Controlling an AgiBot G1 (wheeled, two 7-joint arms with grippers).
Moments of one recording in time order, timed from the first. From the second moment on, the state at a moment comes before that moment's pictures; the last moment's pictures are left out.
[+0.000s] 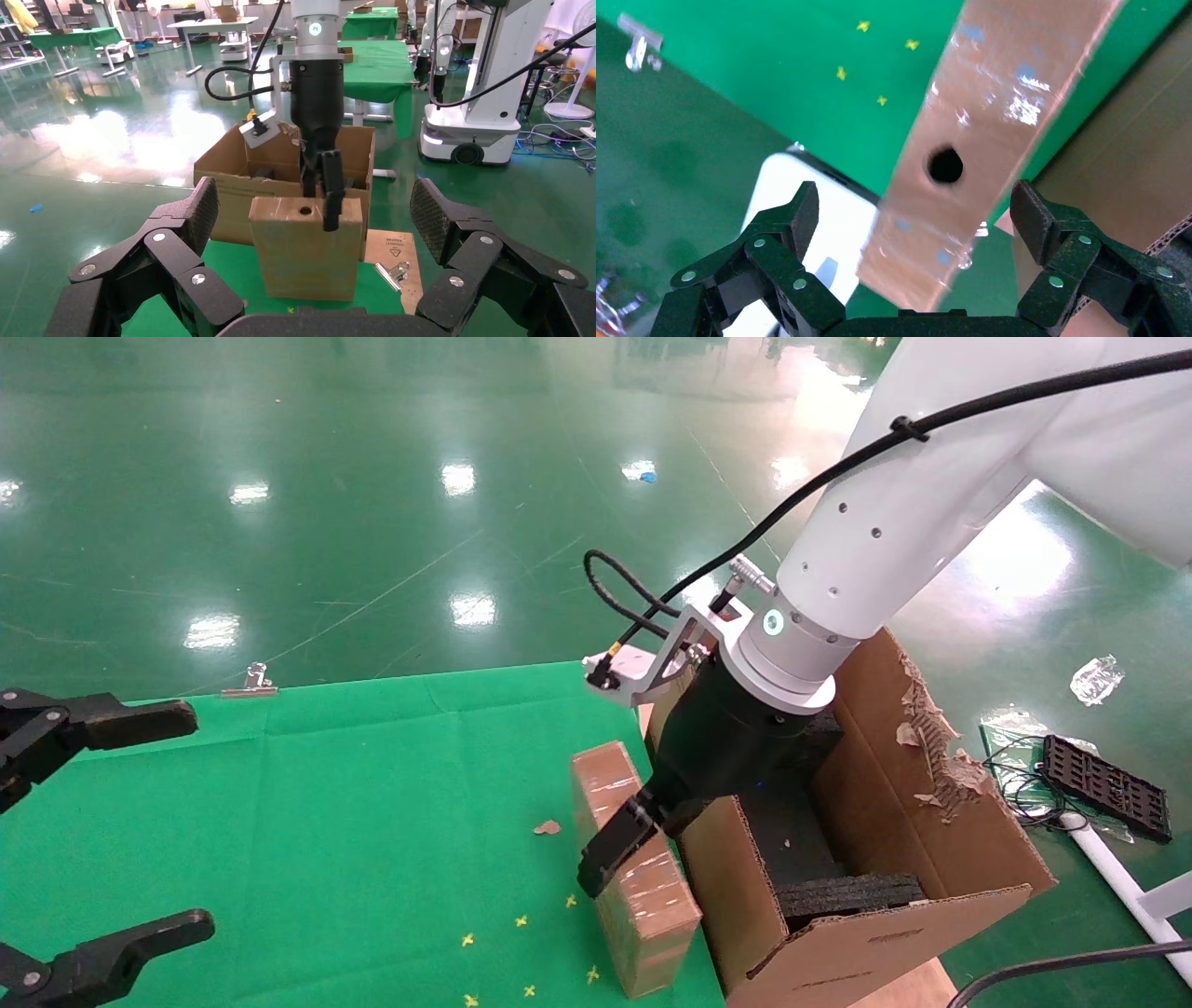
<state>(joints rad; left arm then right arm) -1.08 0.61 0.29 -1.28 0.73 1.49 -0.18 2.18 -1.00 -1.76 1.07 -1.17 -1.47 1.48</state>
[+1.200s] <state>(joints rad) -1.08 0.61 0.29 -1.28 0.72 1.49 -0.18 2.14 -1.05 -1.84 1.12 -1.30 -1.42 1.66</state>
